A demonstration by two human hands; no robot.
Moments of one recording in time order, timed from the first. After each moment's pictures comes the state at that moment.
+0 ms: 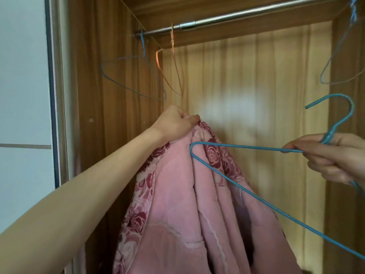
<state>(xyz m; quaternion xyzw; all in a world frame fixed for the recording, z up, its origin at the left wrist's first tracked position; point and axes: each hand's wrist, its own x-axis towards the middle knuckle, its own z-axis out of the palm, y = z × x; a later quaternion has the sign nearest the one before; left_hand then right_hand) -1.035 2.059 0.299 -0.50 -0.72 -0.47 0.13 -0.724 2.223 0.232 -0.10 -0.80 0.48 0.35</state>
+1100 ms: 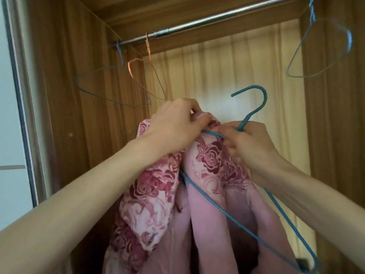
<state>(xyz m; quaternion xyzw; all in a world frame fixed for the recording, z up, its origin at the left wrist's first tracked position) -0.938 2.042 0.306 -0.55 -0.69 -0.31 0.36 -0.819 2.153 0.243 -0.09 -0.66 0.54 0.51</state>
